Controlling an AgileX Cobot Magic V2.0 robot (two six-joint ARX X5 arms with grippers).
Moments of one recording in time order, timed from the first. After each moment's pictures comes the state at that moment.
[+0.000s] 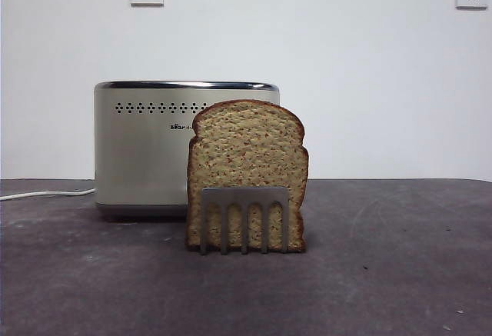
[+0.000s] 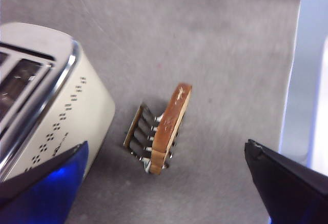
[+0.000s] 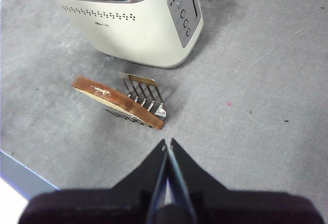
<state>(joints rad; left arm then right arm) -0.54 1.16 1.26 -0.84 0.37 0.51 0.09 0.79 0.99 -0.89 -0.50 -0.09</state>
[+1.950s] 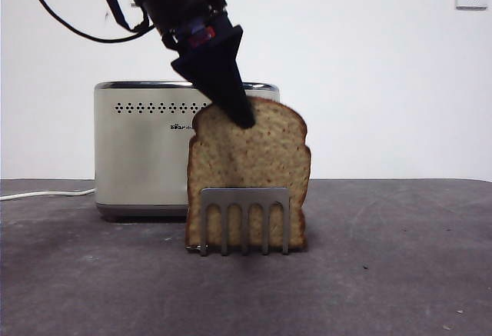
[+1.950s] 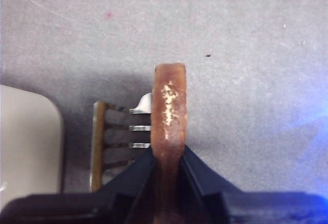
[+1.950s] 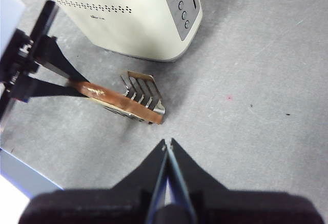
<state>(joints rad) -0.74 1.62 1.32 -0.70 0.18 0.70 0.09 0.82 0.99 -0.89 -0.50 -0.09</state>
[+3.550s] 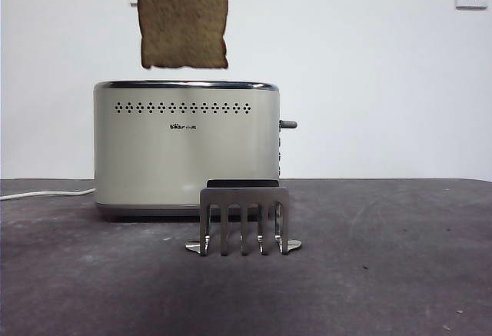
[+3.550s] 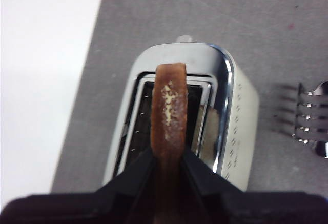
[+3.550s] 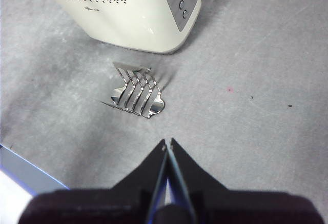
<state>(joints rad) -0.47 1.66 1.96 -1.03 0.11 0.92 0.09 0.85 0.99 -0.90 -0.50 -0.09</state>
